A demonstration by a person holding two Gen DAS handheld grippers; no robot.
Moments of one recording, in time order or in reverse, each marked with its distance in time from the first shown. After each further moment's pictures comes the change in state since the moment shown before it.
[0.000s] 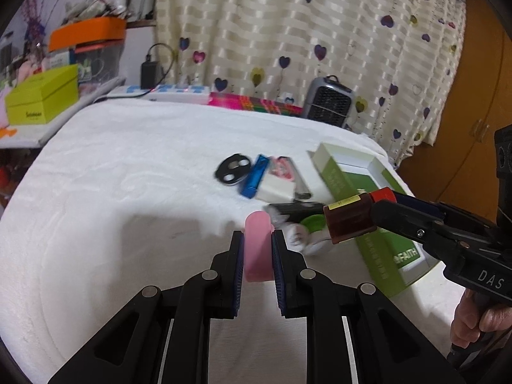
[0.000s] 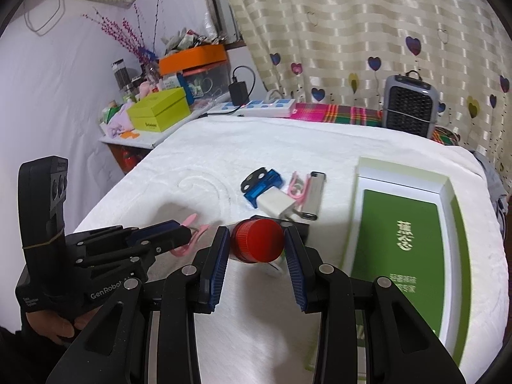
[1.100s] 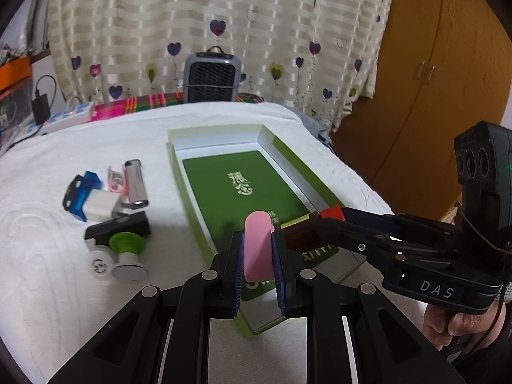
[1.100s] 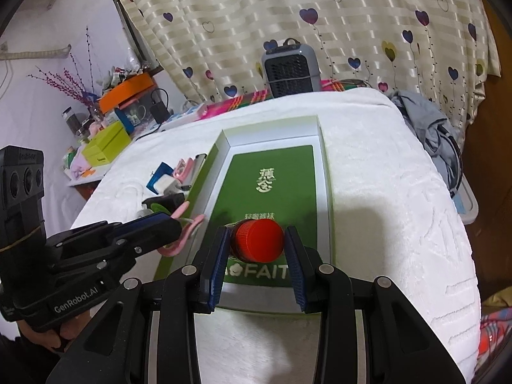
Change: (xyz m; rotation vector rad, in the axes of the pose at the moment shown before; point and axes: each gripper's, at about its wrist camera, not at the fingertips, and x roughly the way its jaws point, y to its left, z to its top) left arm 0.043 -0.152 -0.005 0.225 0.083 -0.188; right arm -0.060 -0.126 -0.059 0.259 -0.019 -0.111
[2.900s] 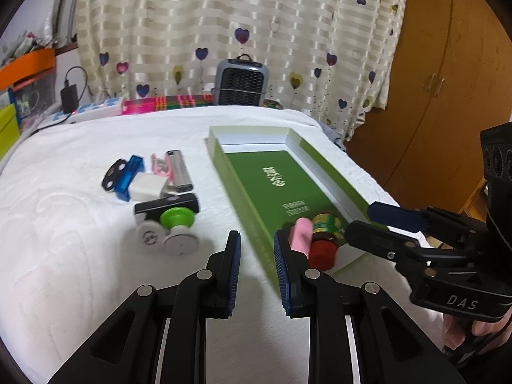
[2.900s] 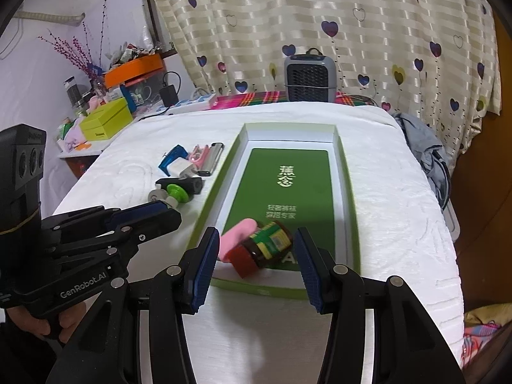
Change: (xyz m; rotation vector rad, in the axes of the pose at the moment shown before) left arm -0.036 0.036 -0.022 -0.052 -0.045 0.053; right arm -0.014 0.053 -0.011 -0.140 0.001 -0.087
